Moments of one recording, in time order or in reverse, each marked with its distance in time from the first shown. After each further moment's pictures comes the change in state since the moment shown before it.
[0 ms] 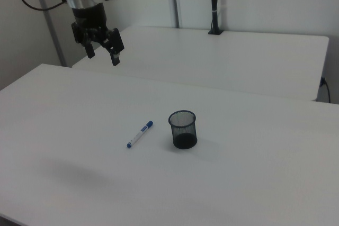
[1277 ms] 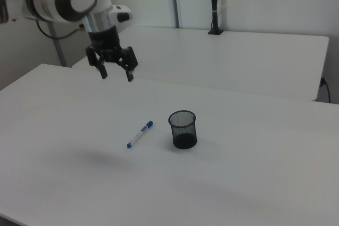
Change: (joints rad) arm 0.023 0.110 0.010 -0.059 -0.068 0.138 -0.135
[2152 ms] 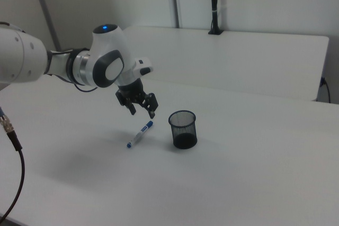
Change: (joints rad) arm 0.000 0.235 0.000 -0.202 0.000 0.573 0.081
